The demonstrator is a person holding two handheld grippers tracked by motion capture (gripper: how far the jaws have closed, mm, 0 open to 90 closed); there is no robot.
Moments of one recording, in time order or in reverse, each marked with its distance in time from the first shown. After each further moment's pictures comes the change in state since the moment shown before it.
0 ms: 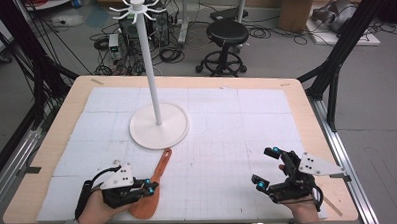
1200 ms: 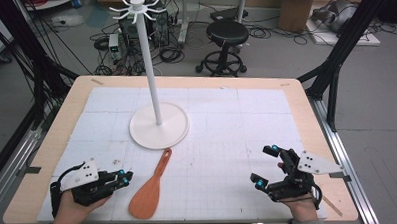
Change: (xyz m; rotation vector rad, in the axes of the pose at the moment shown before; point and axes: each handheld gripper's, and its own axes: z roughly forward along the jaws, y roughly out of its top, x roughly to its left) left arm 0.019 -0.014 -0.060 -0.161 0.133 -0.036; right arm 0.000 0.004 0.004 -0.011 0.009 -0.015
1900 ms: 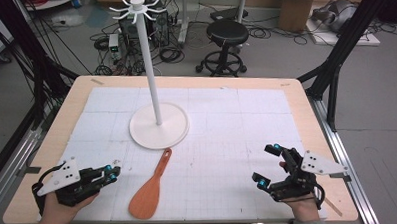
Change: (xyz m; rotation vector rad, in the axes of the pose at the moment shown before) left arm 0.004 0.010 -0.029 -0.074 0.063 0.046; right arm 0.001 0.005 -0.003 -0.022 0.004 -0.001
